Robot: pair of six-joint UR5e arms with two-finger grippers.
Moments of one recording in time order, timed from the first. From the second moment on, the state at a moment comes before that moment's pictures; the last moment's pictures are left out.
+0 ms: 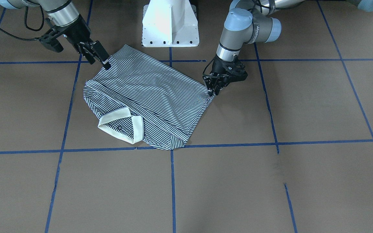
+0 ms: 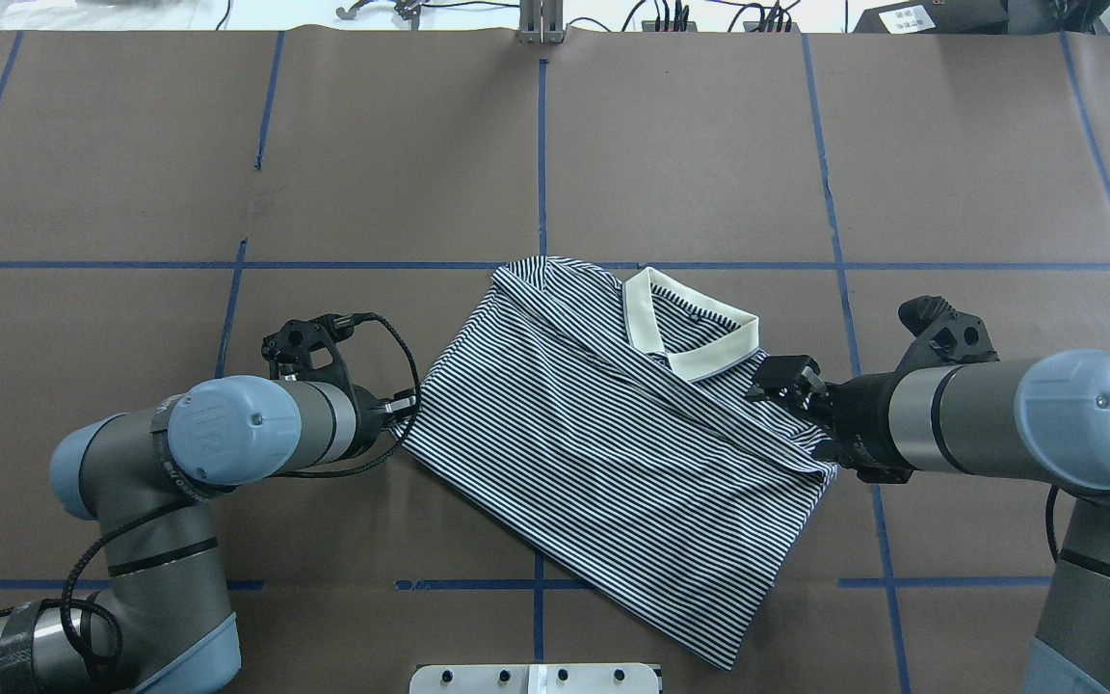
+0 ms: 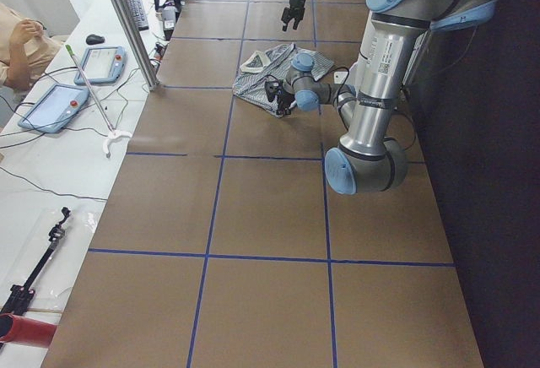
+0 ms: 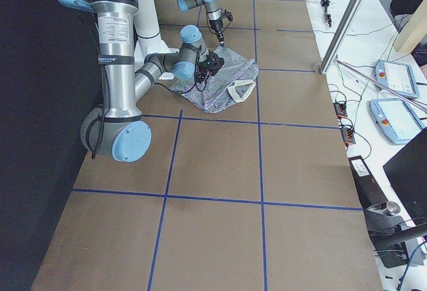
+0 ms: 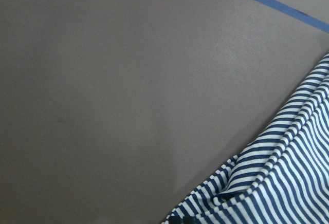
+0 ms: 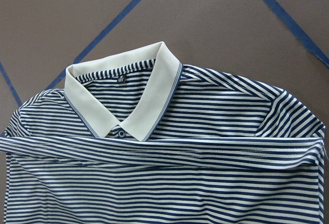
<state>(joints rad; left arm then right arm) -0.39 -1.92 -1.80 -1.97 -1.59 -1.63 0.47 -1.54 2.18 -1.15 1.74 1.96</state>
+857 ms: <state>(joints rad) -0.64 -2.01 -1.60 -2.07 -1.60 -1.27 0.48 -1.50 2.16 -1.15 1.74 1.96</state>
